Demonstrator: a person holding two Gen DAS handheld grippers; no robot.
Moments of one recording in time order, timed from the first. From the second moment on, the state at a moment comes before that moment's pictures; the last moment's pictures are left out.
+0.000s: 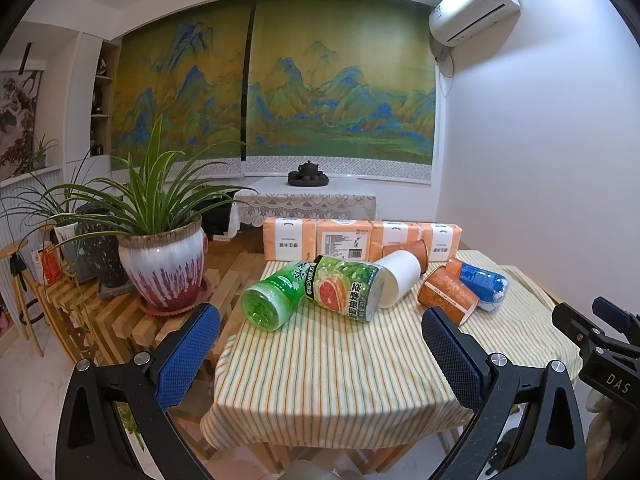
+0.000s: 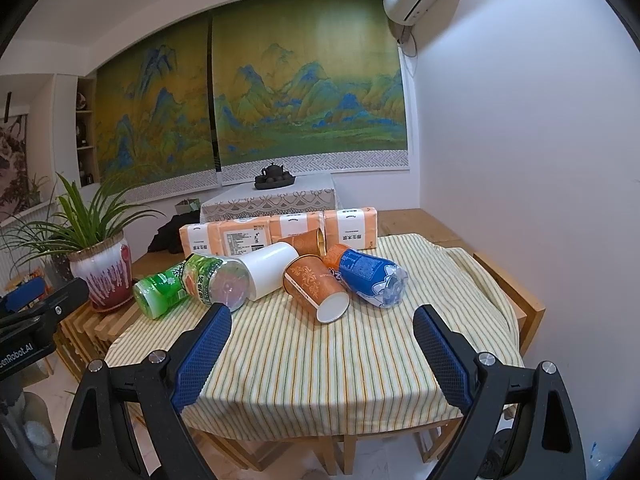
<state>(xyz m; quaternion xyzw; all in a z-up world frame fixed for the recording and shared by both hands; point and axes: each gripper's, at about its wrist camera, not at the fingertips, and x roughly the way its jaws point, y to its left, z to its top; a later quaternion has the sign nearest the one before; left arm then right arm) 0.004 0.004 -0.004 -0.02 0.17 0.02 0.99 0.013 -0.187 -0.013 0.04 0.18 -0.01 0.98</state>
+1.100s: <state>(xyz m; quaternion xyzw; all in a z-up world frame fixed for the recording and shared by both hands) 0.010 0.005 -0.007 -0.02 0.18 0.02 0.98 0.015 -0.184 -0.017 0.04 0.19 -0.01 0.98</state>
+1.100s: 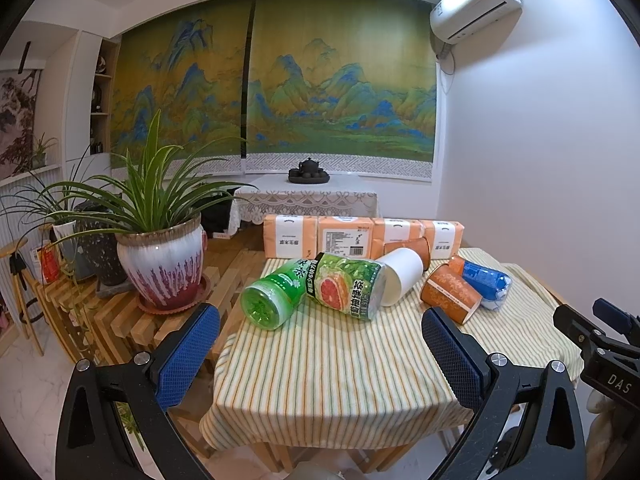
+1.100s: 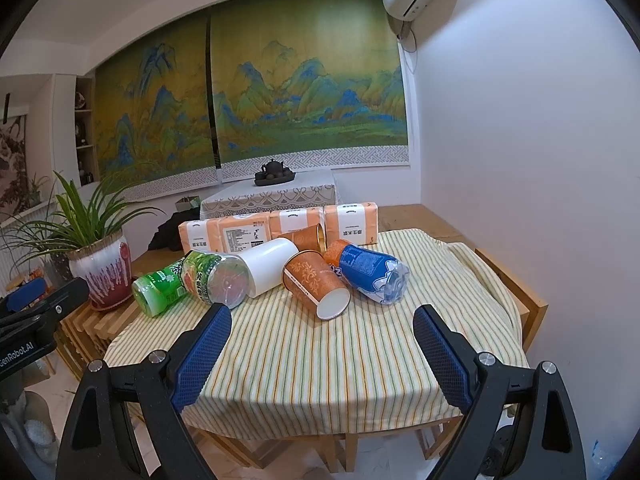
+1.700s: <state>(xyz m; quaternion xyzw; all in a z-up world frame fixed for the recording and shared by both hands) 0.026 0.006 -0.013 -0.02 0.19 0.02 0.98 0.035 -0.195 -0.027 0.05 0.21 -0.01 0.98</state>
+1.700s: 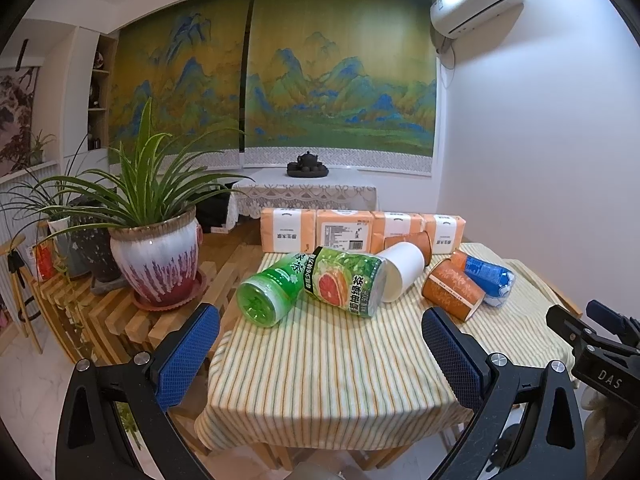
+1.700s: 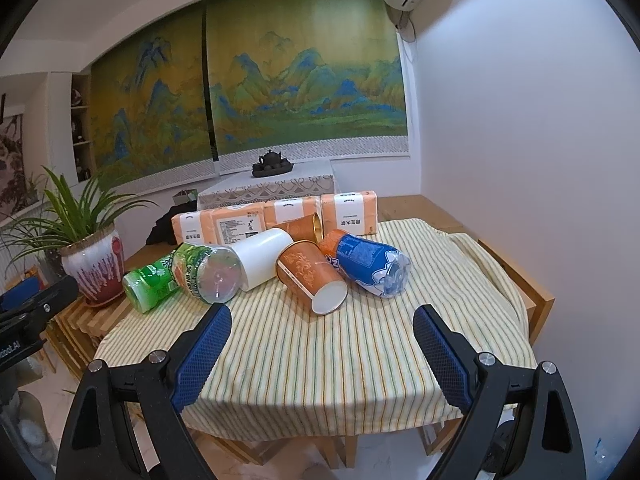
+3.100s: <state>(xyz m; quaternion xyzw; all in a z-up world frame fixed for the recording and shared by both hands) 0.069 0.019 -0.043 -0.04 0.23 0.03 0.97 0.186 -0.206 -0.075 0.02 0.31 0.07 0.95</state>
